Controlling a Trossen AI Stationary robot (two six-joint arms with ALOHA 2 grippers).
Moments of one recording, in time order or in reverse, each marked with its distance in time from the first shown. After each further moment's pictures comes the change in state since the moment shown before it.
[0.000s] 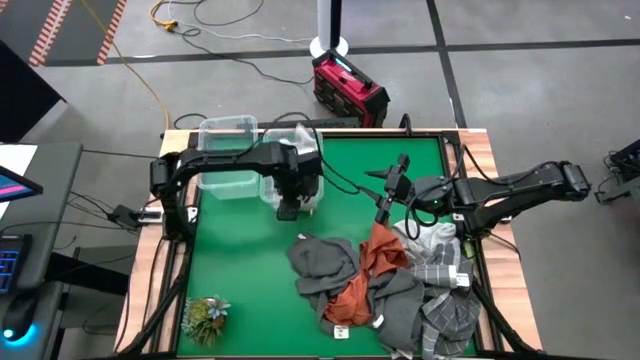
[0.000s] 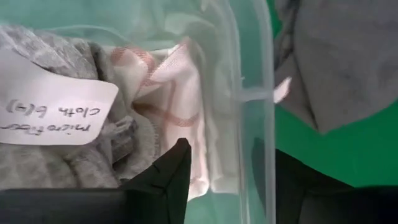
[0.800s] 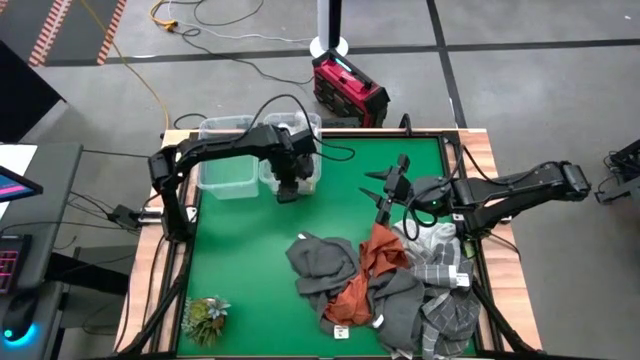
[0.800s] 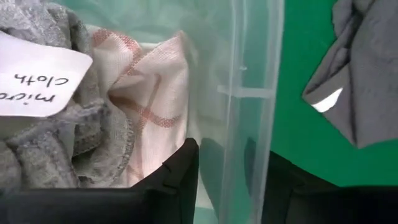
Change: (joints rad) left arm 0.135 0.000 -0.006 0.000 0.034 0.019; right arm -0.001 0.000 0.000 -0.043 -0.001 0.004
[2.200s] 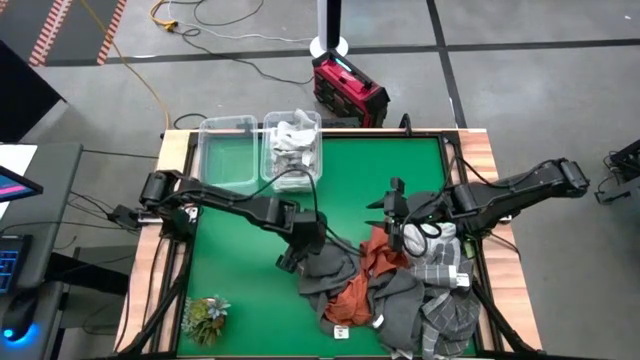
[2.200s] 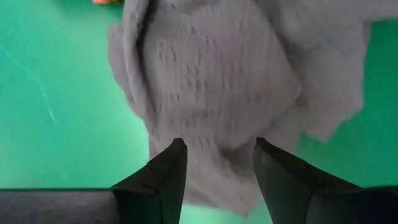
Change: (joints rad) left arm -0.520 -0.030 -0.200 0.426 -0.045 0.009; right arm 0.076 0.000 0.000 -0.232 -0.255 0.186
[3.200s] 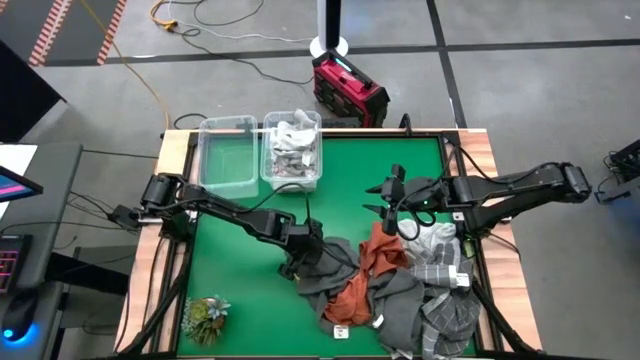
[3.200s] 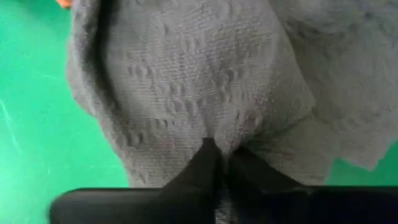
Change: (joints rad) left arm -0.037 0.016 -0.174 0.288 -0.048 0.016; right arm -0.121 0.000 0.000 0.028 -0.001 -0.048
